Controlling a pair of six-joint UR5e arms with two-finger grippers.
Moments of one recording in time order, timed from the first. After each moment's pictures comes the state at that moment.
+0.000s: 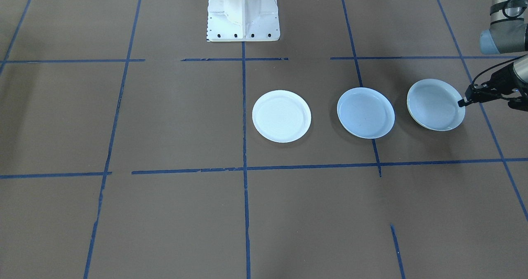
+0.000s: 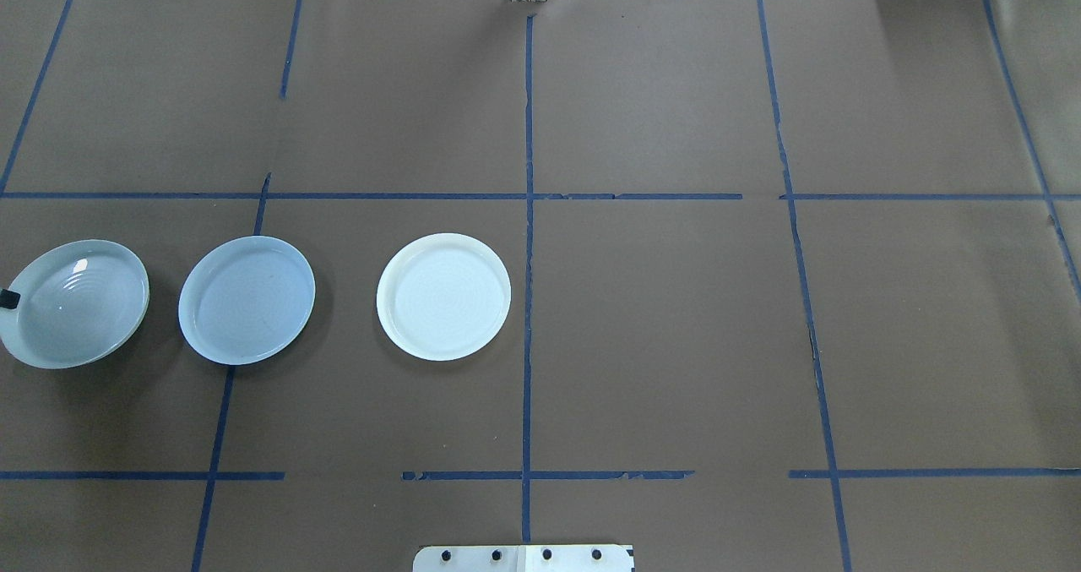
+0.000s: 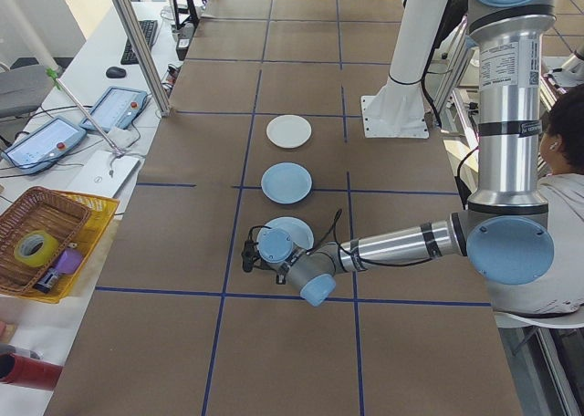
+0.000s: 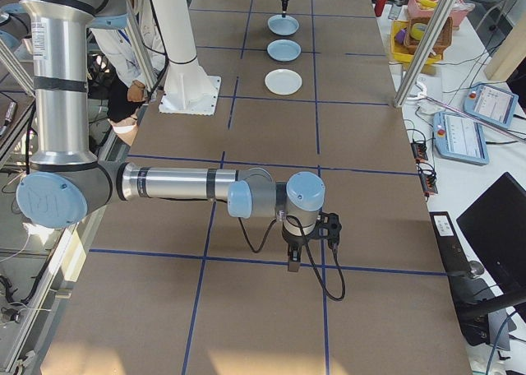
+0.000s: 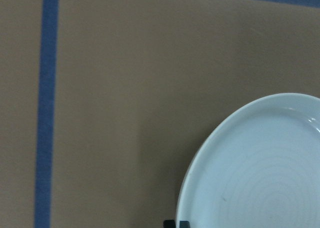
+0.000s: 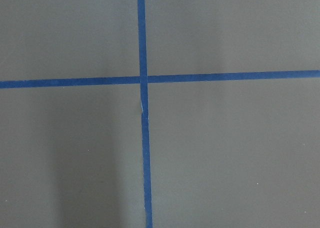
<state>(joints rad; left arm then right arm) -1.18 -1.49 -1.35 -2.54 -2.57 -0.74 1.54 -1.61 1.62 -1.56 2.30 0.09</state>
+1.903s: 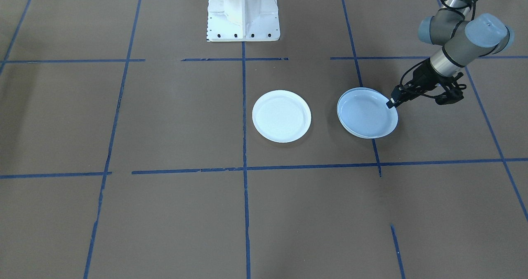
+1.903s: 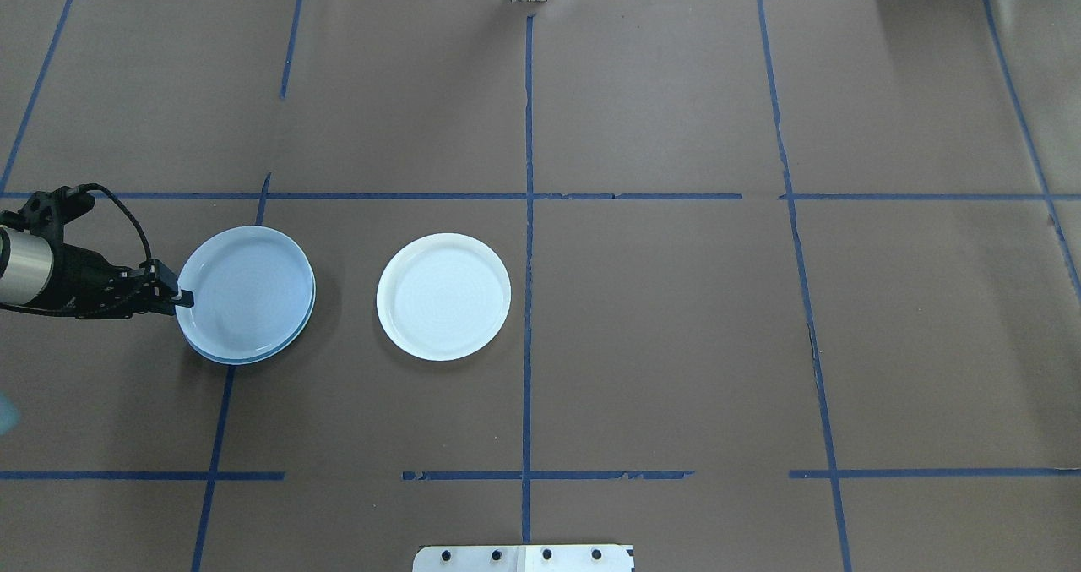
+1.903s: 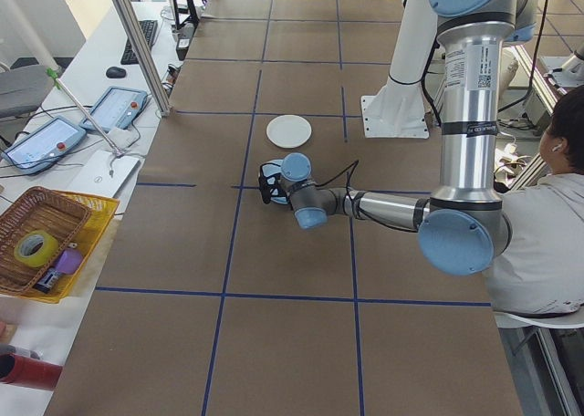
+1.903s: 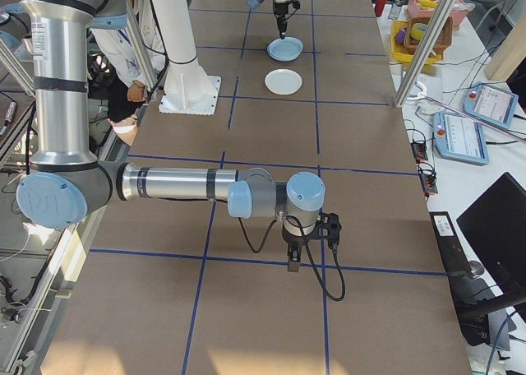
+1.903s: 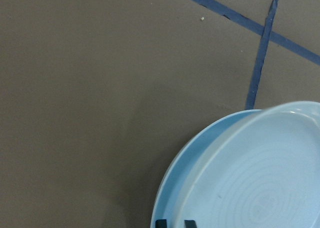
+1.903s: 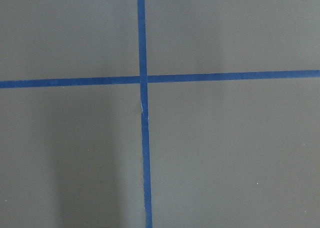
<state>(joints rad) -0.82 -1.53 -1.62 -2.62 -2.20 -1.45 1.54 -1.61 1.62 -1.56 2.30 0.09</state>
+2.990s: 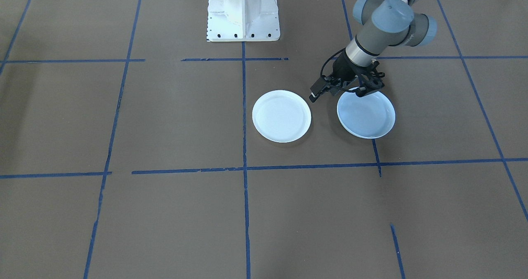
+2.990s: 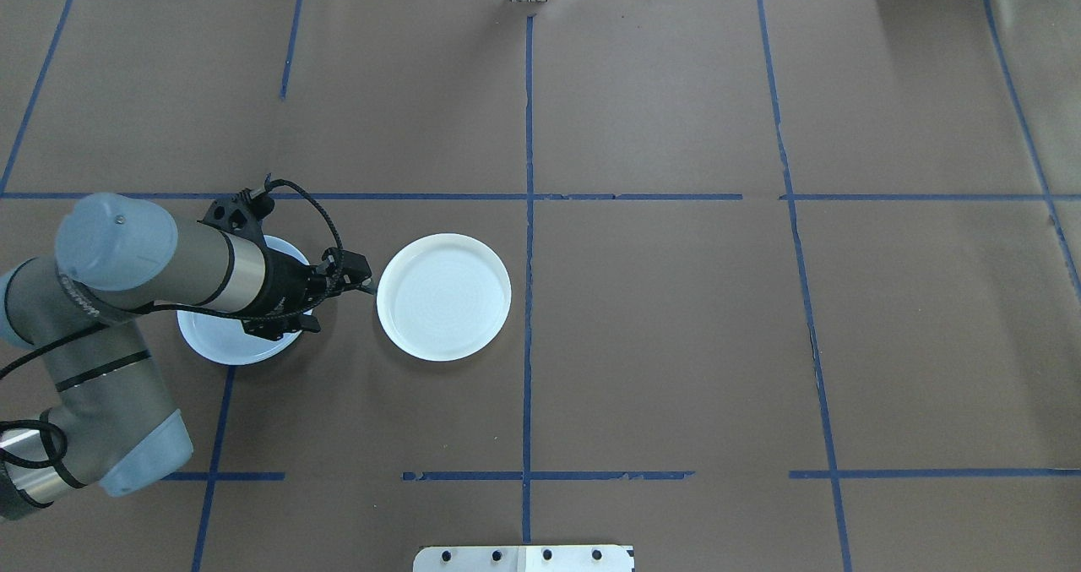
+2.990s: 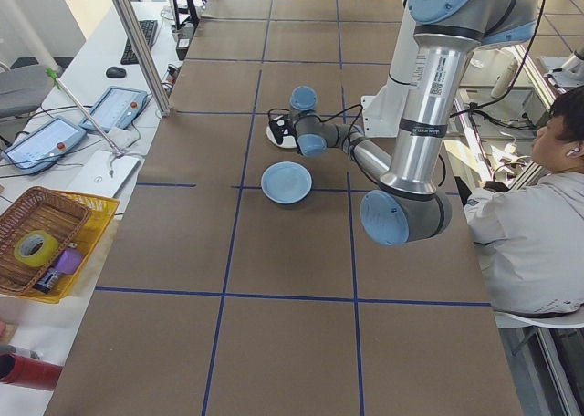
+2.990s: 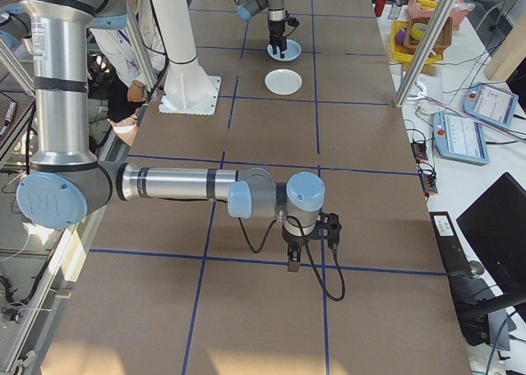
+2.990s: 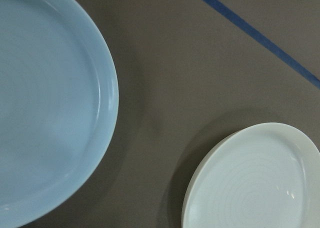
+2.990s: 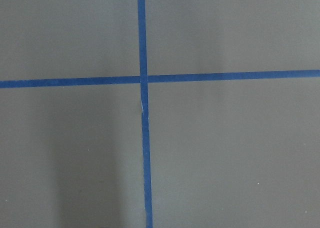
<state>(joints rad) -0.56 -1.83 -1.78 -2.20 -1.93 -1.79 1.54 -1.61 1.62 -1.56 2.30 0.09</state>
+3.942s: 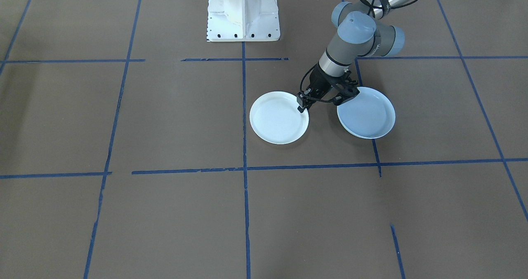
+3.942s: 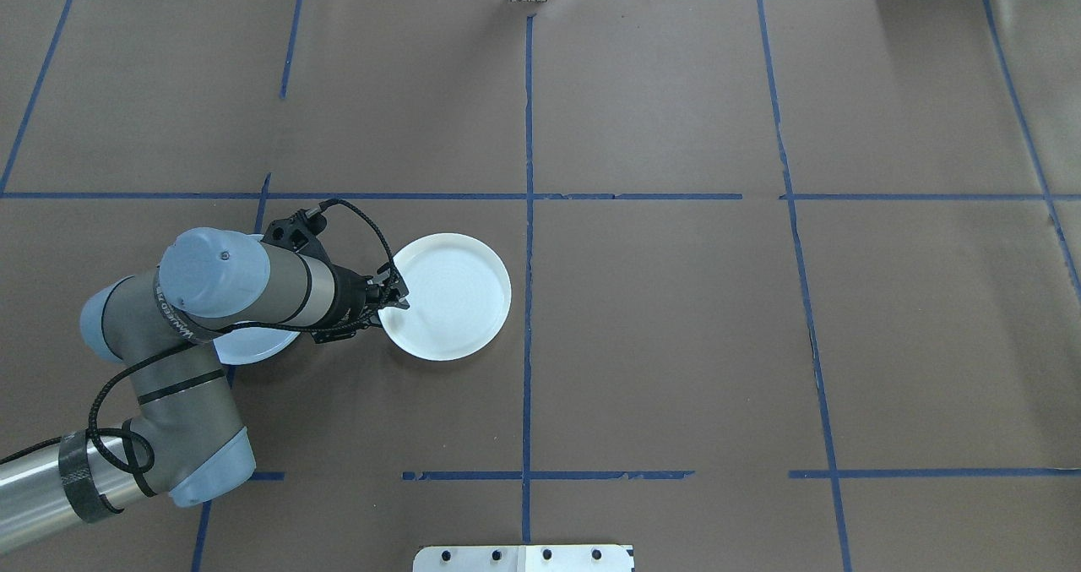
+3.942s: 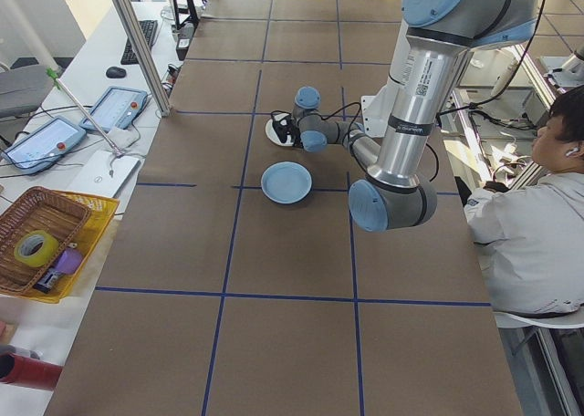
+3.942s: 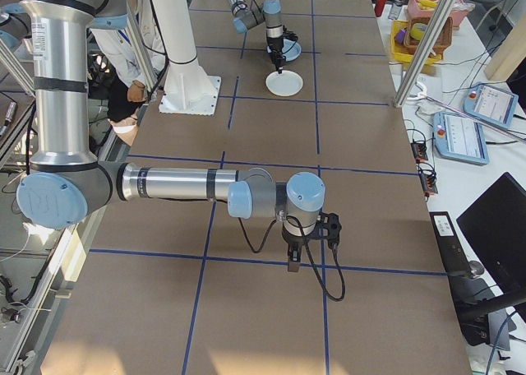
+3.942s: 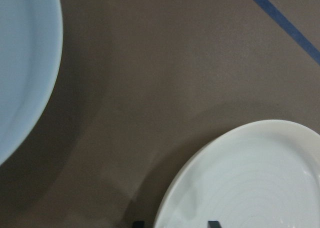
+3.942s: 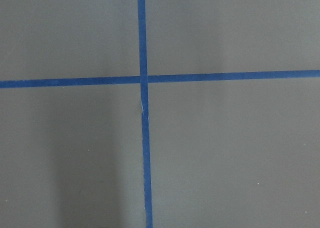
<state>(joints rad) -0.51 -1.92 -1.67 -2.20 -1.84 -1.86 1.54 -1.61 1.62 -1.56 2.30 0.09</state>
